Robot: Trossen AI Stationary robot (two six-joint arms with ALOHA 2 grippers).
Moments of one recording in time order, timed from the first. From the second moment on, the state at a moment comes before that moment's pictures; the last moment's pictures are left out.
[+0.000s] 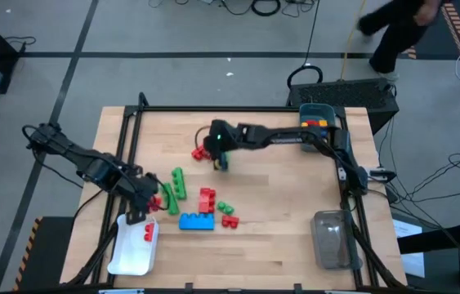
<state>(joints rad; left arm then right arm) -0.50 1.09 1.12 -1.33 0.06 -0.77 -0.23 2.13 1.65 -0.27 0.01 -0.37</state>
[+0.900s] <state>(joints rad) -0.73 1.27 1.08 -1.21 0.40 -1.16 -0.36 2.23 2.01 -0.65 -0.16 -0.44</state>
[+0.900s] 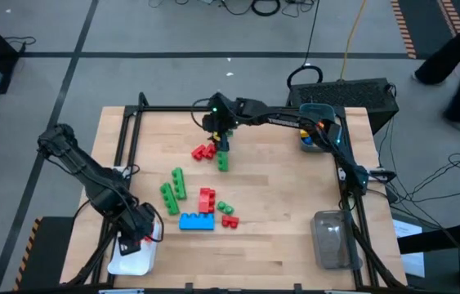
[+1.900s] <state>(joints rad) -0.73 1.32 1.08 -1.23 0.24 -1.14 -0.36 2.40 2.10 -0.94 0.06 -1.01</state>
